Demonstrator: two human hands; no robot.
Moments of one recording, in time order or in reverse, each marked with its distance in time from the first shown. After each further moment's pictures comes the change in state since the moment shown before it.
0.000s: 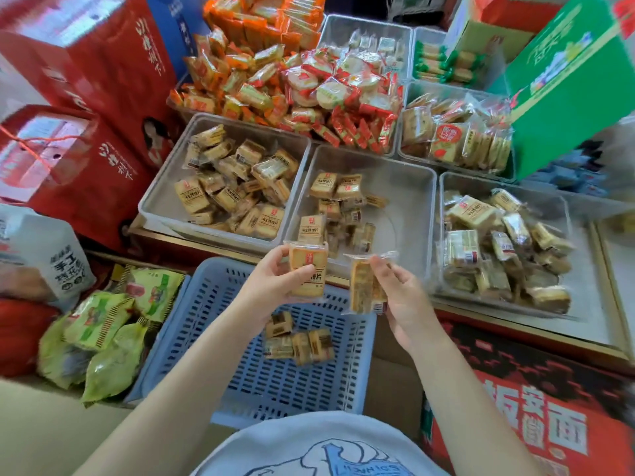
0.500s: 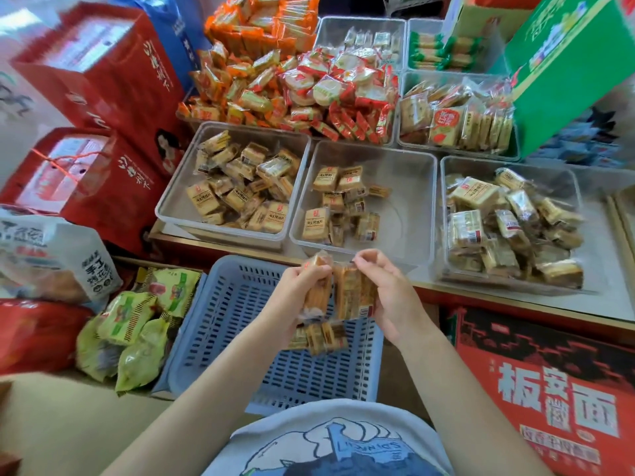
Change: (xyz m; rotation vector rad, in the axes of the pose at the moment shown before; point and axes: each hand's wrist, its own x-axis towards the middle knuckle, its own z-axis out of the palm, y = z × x) left_hand -0.035 -0.007 0.043 0.008 0.027 -0.150; right_hand -0.025 0.015 0.013 0.186 -0.119 0.031
